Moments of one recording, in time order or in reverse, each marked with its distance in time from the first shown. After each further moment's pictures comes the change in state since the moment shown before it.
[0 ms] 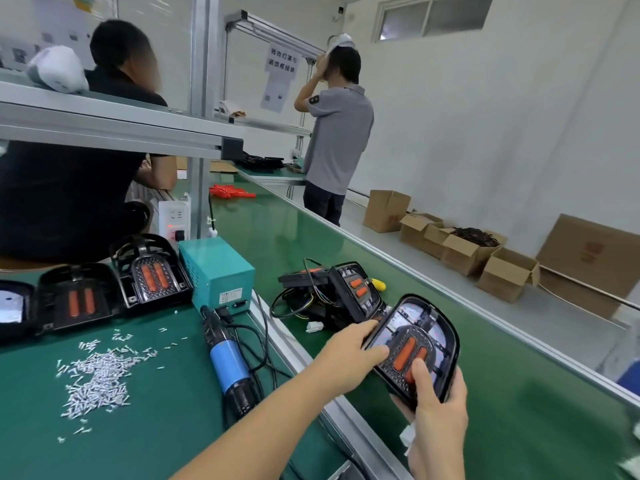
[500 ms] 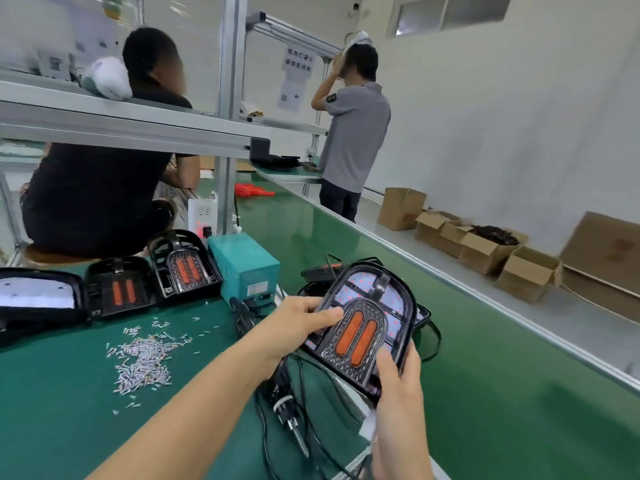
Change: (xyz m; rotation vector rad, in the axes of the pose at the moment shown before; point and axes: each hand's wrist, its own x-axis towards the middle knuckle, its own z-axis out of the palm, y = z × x) left_hand -0.058 -0.004 -0.090 -0.344 0.091 -0.073; right_hand -0.079 -0.006 0.049 -0.028 -0.341 -0.001
